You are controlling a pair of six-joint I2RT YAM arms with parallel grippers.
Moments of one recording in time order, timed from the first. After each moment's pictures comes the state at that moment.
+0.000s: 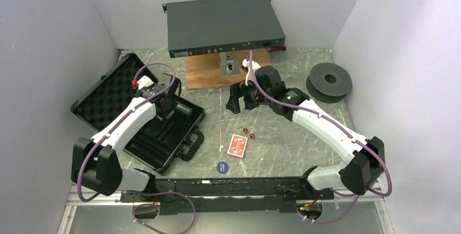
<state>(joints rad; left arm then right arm) -0.38 1.33 1.05 -0.83 -0.52 -1.15 0.68 1.33 1.19 -0.46 -0.18 0.31</state>
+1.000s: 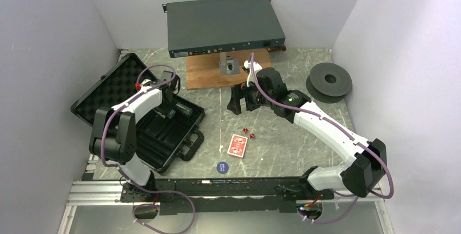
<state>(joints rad) -0.24 1.63 1.07 -0.70 -0.44 -1.20 0.68 1.31 1.15 -0.44 -0.17 0.30</state>
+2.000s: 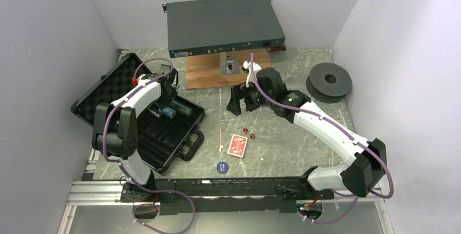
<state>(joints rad) -0.21 1.70 1.18 -0.80 -0.46 -1.20 0.68 1.31 1.15 -0.44 -0.19 0.30</state>
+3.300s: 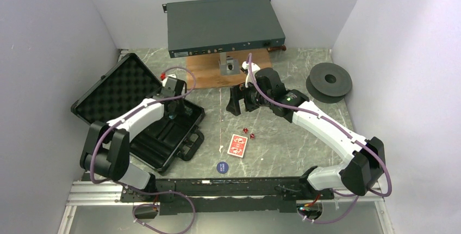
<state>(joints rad) -0.33 1.48 0.92 -0.42 -0.29 -0.55 0.68 1.32 1.15 -0.44 -0.19 0.30</state>
